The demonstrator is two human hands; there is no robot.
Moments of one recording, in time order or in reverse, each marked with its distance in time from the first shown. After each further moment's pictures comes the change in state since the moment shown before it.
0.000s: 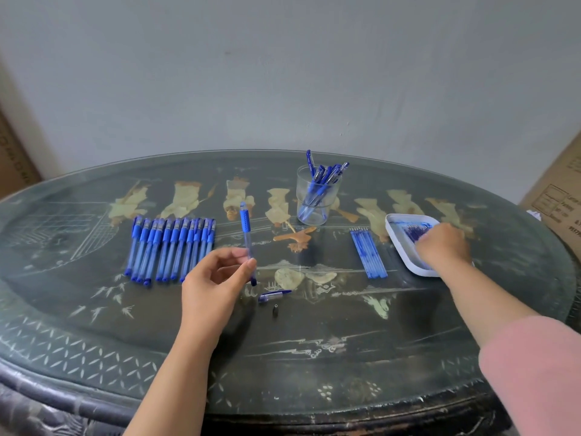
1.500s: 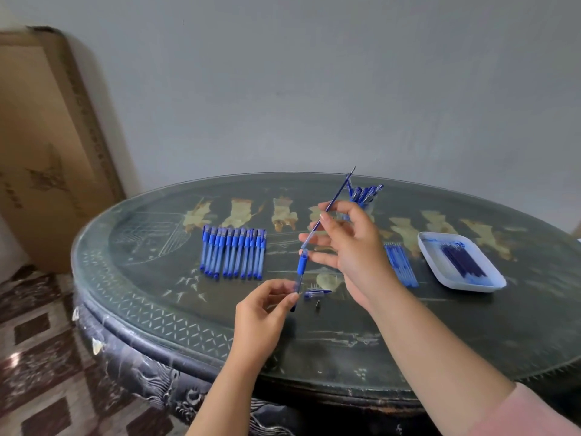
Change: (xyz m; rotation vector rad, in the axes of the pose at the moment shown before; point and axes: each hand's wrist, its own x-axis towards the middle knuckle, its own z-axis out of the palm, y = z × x) left_hand -0.055 0.001 -0.024 0.092 -0.083 0.106; right_hand -0.221 -0.135 -0.065 1.382 -0.652 -0.368
